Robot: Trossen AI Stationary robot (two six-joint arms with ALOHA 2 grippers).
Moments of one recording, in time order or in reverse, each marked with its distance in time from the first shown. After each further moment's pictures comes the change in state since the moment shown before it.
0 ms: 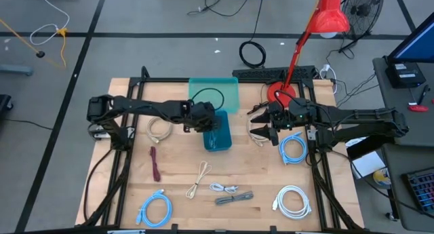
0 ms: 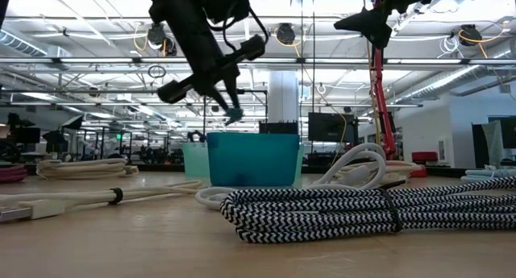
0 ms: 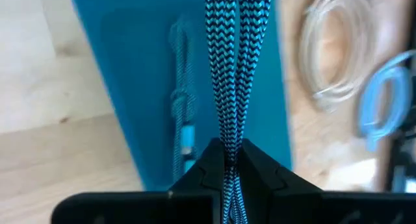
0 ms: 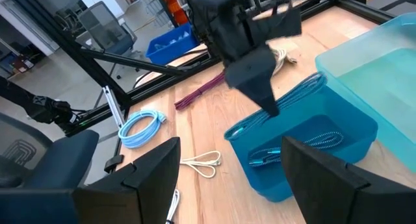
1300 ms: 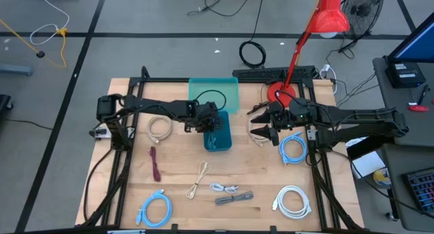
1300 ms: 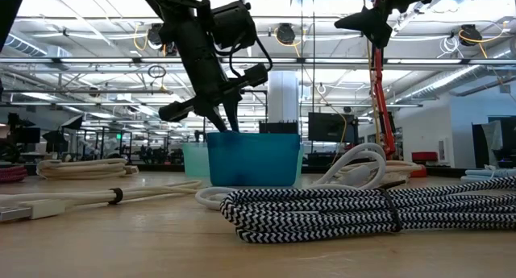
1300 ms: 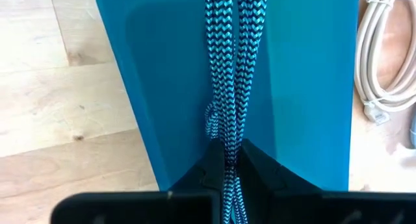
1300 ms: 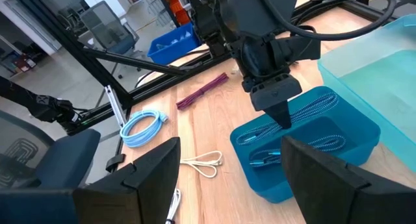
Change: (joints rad) left arm 0.046 0.099 0.000 0.017 0.051 0.044; right arm 0.000 -0.004 0.000 -0.002 -0.006 -0.004
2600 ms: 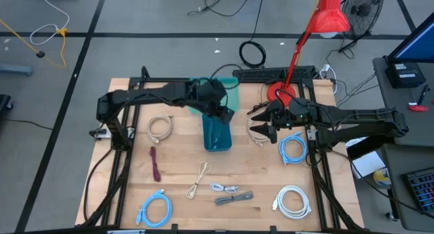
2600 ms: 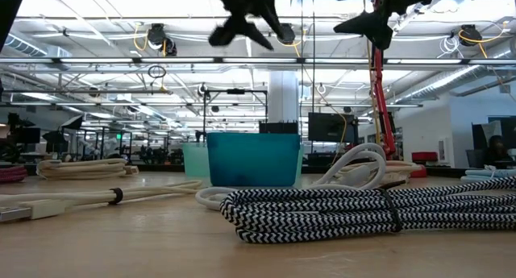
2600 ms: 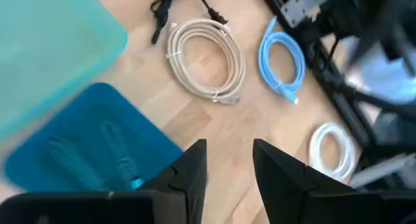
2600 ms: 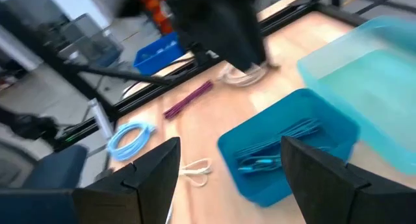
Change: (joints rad) left arm -0.007 -0.001 0.561 -0.318 0.015 0.575; right arm 0.000 0.000 0.000 -0.003 0.082 0.042
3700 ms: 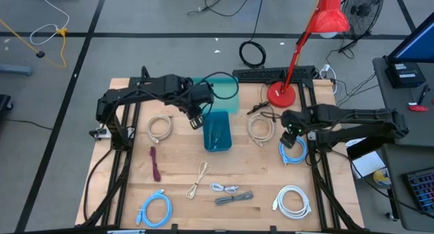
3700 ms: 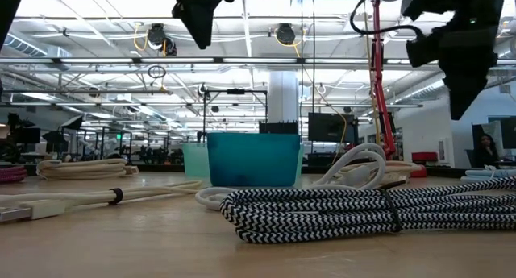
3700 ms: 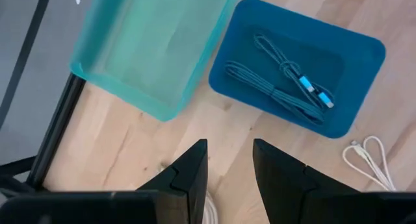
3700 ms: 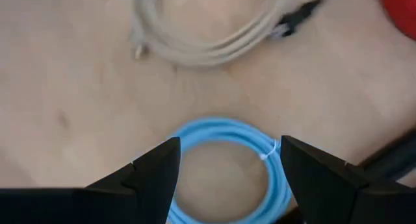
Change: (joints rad) left arm -0.033 0.000 0.188 -0.661 -0.300 0.439; right arm -0.027 0.014 0.001 -1.004 0.101 0.065
